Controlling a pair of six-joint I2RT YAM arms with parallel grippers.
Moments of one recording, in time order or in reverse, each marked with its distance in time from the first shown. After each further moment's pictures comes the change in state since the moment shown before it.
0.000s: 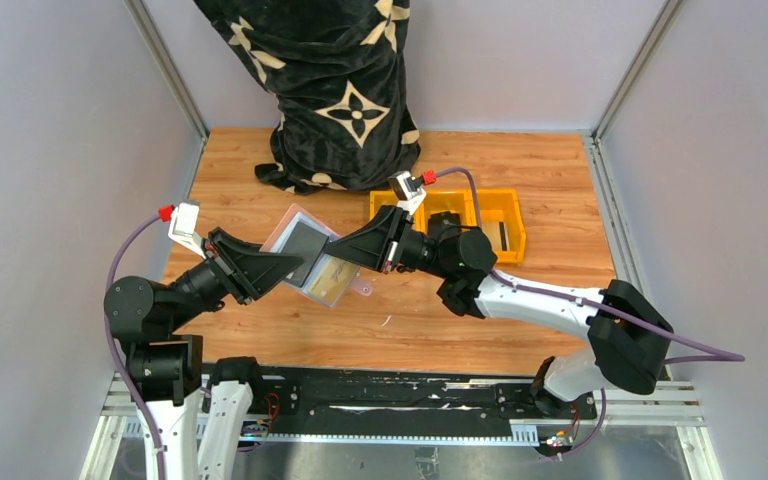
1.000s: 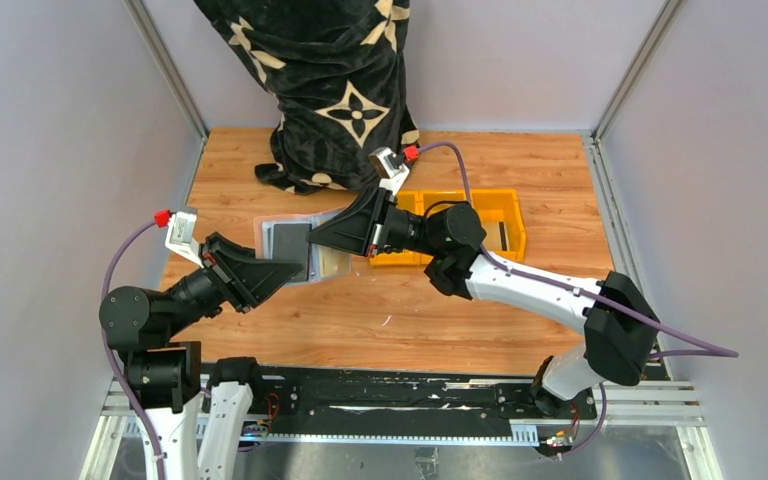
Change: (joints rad) left arm 0.001 -0.022 0.000 0.014 0.013 0.028; right arm -0.004 0.070 0.214 -0.121 -0.103 -0.047
